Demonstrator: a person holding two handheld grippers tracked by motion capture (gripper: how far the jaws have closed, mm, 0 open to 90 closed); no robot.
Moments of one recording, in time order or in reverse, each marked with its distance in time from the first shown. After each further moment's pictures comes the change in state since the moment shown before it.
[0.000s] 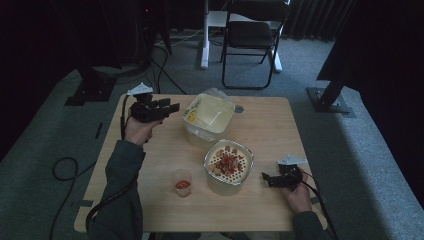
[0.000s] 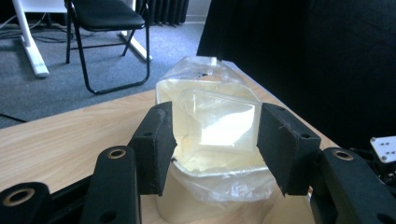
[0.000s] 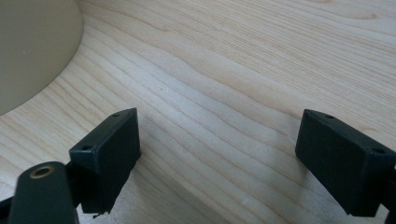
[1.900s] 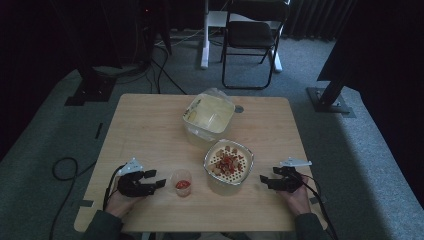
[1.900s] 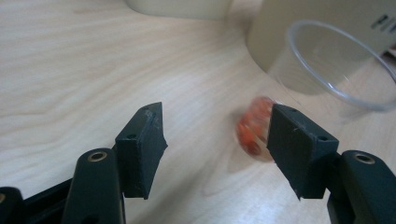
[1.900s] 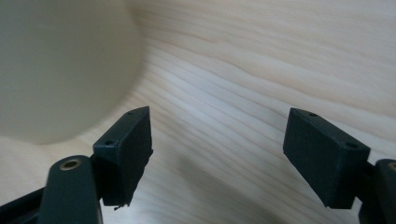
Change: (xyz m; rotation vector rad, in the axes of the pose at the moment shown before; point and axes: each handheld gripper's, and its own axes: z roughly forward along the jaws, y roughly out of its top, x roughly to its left) left arm -0.029 -0.202 -0.054 0.234 -0.039 0.019; right arm 0.015 0.001 -0.018 -0.021 0.128 0.131
